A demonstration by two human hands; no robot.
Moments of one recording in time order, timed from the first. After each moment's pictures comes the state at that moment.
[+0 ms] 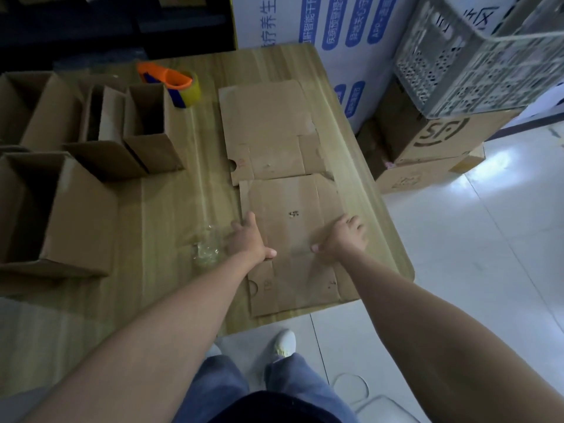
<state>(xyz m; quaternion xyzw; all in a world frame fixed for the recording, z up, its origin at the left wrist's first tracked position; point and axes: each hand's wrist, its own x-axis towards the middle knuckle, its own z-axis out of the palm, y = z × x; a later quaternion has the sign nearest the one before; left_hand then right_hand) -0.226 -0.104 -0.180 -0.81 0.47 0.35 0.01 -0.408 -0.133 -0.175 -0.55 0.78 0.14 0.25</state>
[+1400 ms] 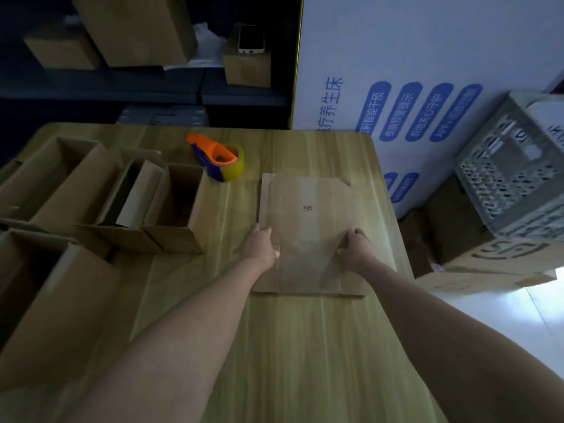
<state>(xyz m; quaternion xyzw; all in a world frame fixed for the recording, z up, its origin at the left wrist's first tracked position) -0.157 -0.308 -0.183 -0.81 0.46 0.35 -0.12 -0.354 -0.380 -0.179 -0.69 0.66 0.04 0.29</state>
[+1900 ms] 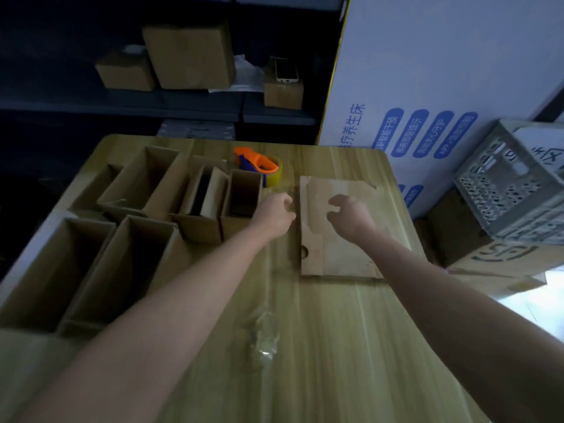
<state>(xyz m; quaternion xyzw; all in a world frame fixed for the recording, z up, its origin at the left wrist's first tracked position) -0.080 -0.240 -0.042 -0.76 0.54 0.27 -0.24 -0.239 -0.298 -0.037 -0.75 0.60 -0.07 0.28</state>
